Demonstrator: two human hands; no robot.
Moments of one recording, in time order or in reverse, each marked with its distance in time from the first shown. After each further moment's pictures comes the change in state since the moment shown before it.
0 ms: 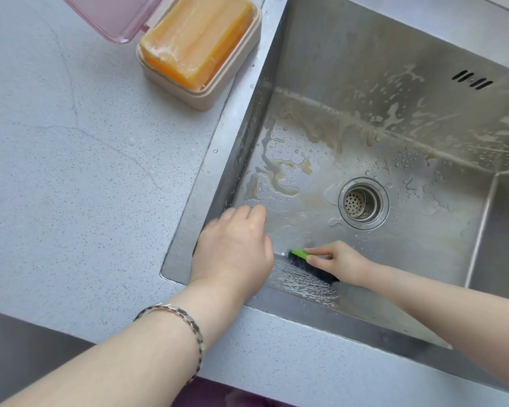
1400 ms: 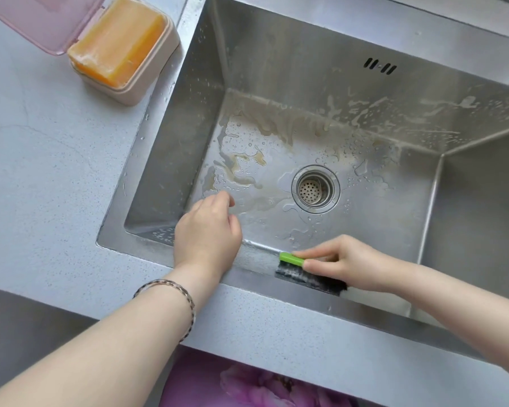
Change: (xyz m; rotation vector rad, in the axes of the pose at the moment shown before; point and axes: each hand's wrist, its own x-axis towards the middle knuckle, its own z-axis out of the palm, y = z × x) left_hand -0.017 0.071 0.027 -0.088 0.126 -0.224; right_hand -0.109 0.037 -0.058 0.123 -0.085 -0.191
